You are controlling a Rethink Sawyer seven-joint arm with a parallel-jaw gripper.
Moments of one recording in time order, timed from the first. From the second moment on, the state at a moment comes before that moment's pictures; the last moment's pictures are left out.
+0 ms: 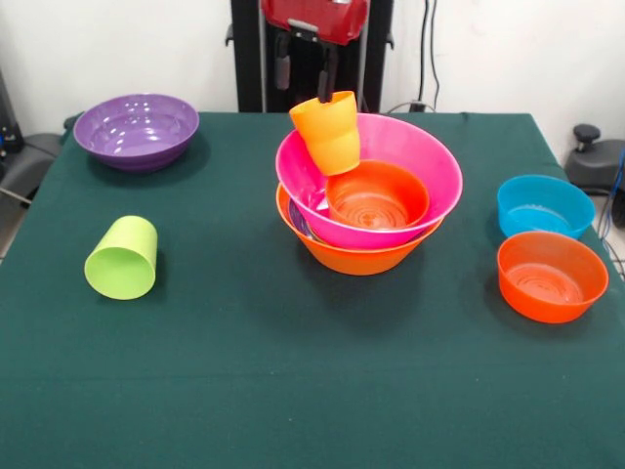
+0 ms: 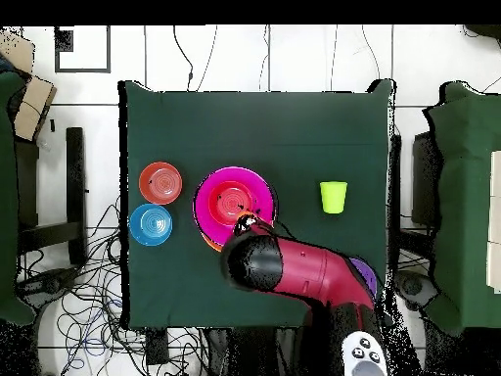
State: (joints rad) arm -0.29 -0.90 -0.03 1.96 -0.08 0.41 2.06
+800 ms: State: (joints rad) arm -0.26 -0.87 -0.04 1.95 -0.08 0.41 2.06
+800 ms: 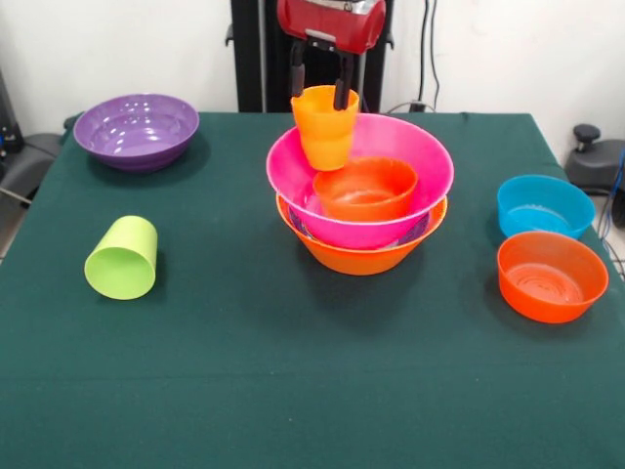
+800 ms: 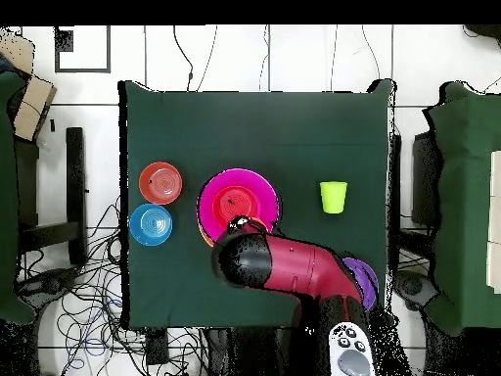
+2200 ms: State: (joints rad) arm -0.17 -0.87 -0.07 1.92 -0.03 0.50 2.06
